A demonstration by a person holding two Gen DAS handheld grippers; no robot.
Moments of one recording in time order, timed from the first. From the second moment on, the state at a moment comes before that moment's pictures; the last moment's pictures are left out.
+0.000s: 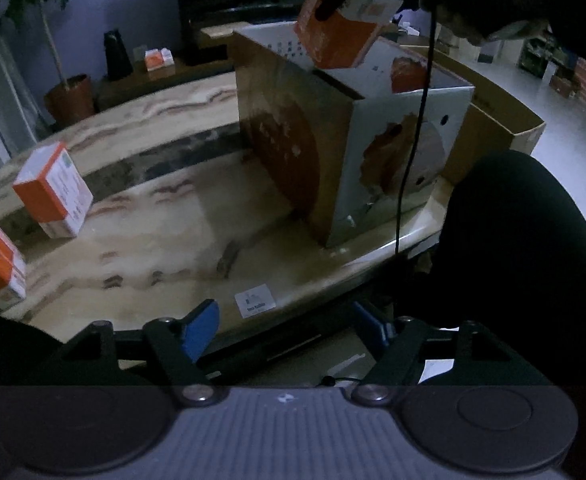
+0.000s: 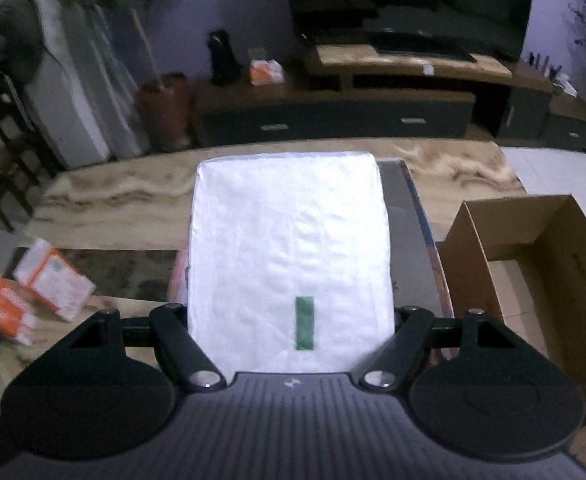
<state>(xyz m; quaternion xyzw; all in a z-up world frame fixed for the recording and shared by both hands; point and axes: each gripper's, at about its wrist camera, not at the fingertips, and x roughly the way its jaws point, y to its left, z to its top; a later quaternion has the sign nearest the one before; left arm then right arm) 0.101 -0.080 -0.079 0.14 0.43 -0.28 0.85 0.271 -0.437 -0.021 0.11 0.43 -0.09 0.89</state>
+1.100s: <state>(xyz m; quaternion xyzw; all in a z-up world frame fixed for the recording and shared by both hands) 0.141 -0.078 -0.124 0.08 0.50 -0.28 0.81 0.366 -0.443 -0.129 0.06 0.52 -0.11 0.85</state>
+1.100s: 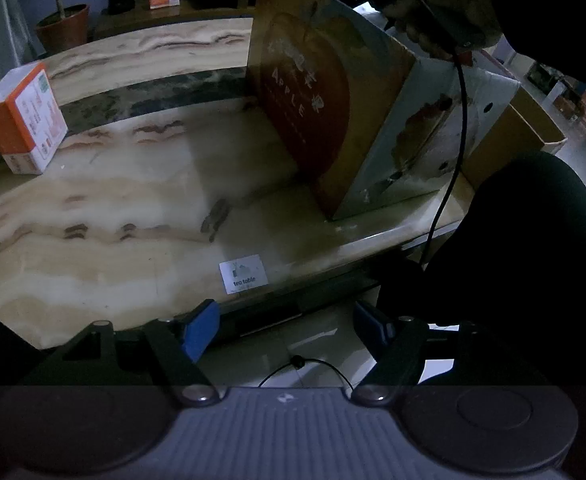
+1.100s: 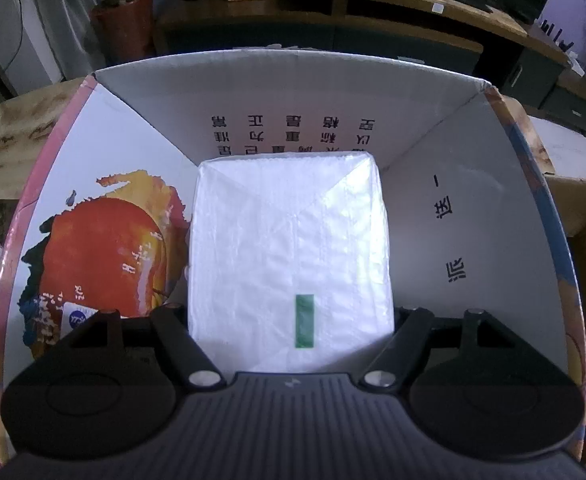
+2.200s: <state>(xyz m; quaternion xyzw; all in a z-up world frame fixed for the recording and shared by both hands) 0.134 -0.086 -0.130 0.11 0.50 -0.28 0.81 0.333 -0.446 -0.111 0.03 0.49 -0.11 0.86</state>
